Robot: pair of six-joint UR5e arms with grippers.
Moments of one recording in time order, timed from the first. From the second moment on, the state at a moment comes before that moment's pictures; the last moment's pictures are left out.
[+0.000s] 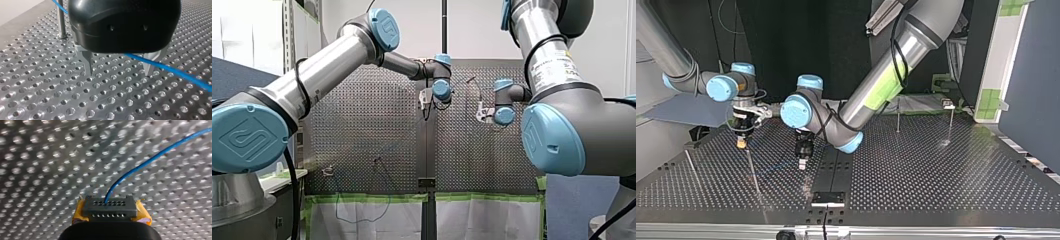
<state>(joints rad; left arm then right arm) -0.66 -2.40 -0.80 -3.11 -2.02 -1.67 1.82 -0.93 1.50 -0.58 1.60 1.63</state>
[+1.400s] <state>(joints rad) -0.65 -2.40 -0.80 -3.11 -2.02 -1.71 1.80 -0.62 1.52 -0.73 1.69 1.62</state>
